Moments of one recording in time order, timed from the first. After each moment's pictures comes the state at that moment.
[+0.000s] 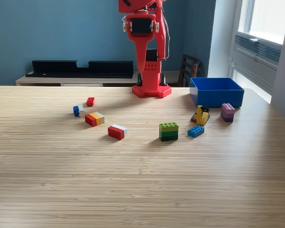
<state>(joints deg) 4.5 92.9 69.3 98.8 -8.3</state>
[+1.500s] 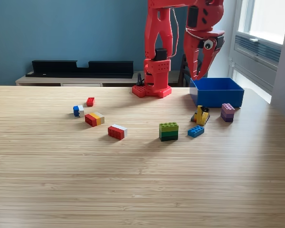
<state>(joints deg) -30.9 92.9 81.9 95.3 -20.6</state>
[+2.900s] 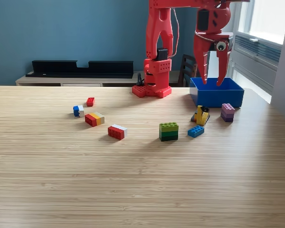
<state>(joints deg) -35.9 92.9 85.7 86.7 -23.4</state>
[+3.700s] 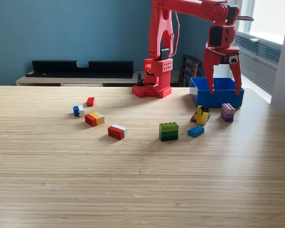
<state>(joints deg) -46.4 92.9 96.9 74.6 -25.2</state>
